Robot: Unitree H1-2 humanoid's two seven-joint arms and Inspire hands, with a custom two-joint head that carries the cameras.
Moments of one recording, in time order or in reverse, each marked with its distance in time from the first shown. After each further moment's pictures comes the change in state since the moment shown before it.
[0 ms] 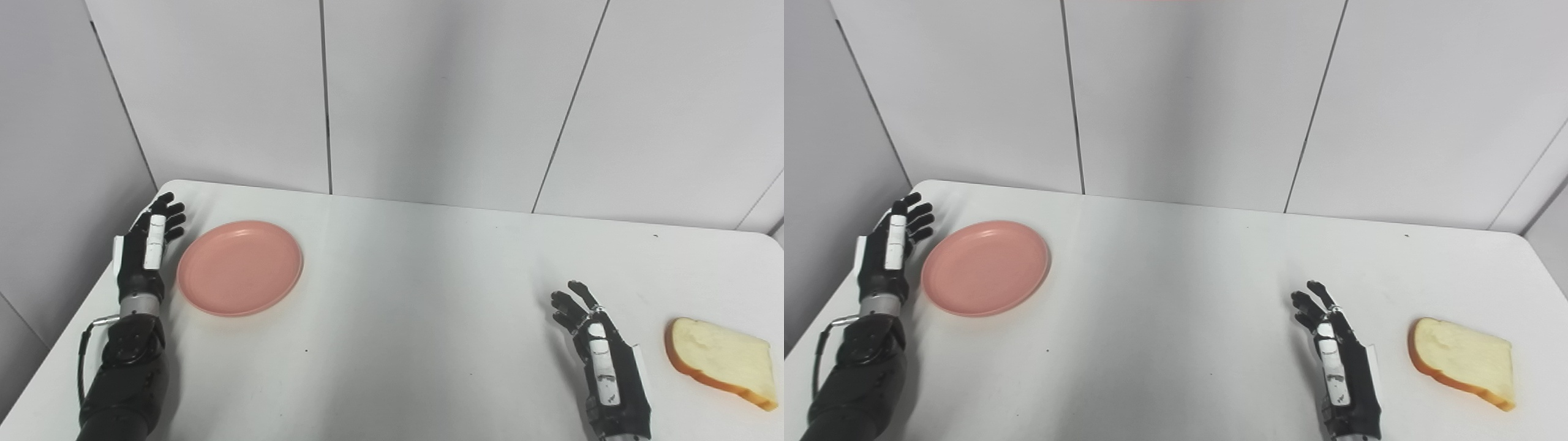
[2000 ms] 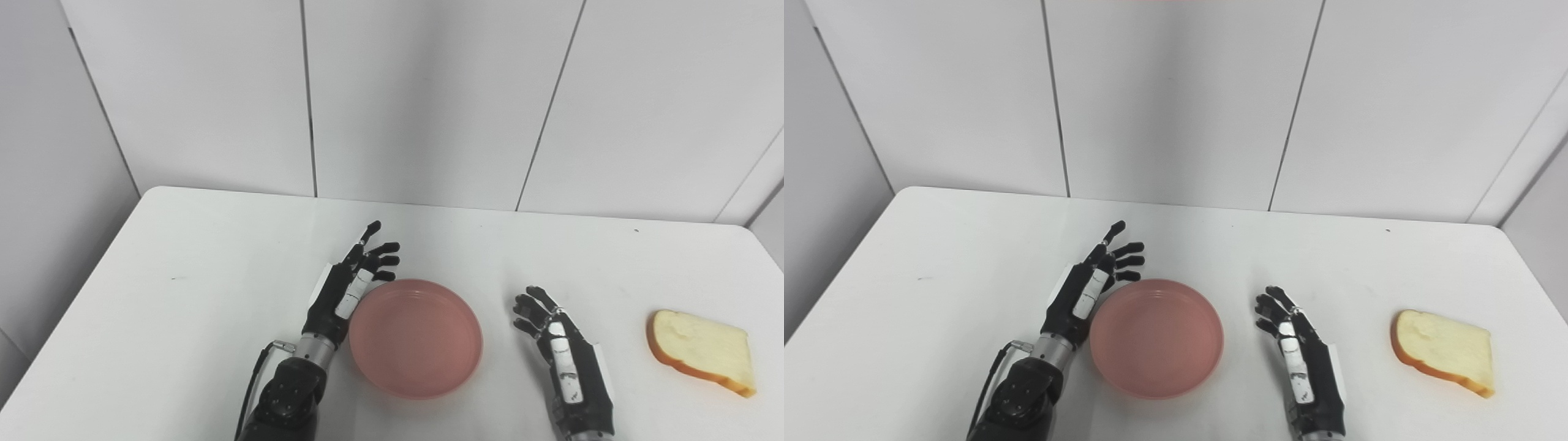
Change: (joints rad) left arm 0.171 -0.396 -0.366 -0.381 0.132 0.091 -0.170; right arm 0.025 0.043 0.038 -0.042 -0.051 0.052 -0.020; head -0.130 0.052
